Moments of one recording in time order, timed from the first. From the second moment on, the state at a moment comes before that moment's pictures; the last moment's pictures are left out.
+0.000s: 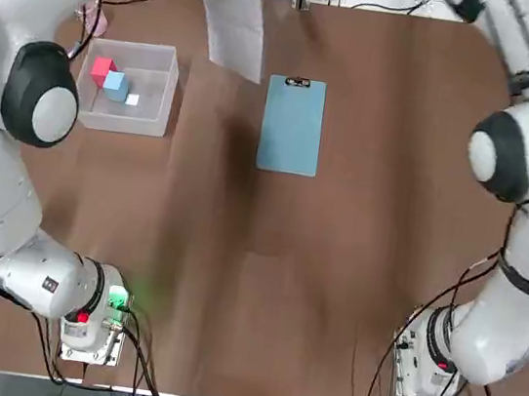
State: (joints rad) left arm -0.39 0.35 -0.05 -1.38 -0.18 1.88 -1.68; right arm 0.48 0.49 -0.26 -1.21 0.03 1.88 0.92
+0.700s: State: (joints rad) left arm -0.61 0.35 -0.05 -1.55 -0.13 2.14 -2.04; right arm 0.29 0.16 -0.26 -1.39 0.01 1.66 0.09
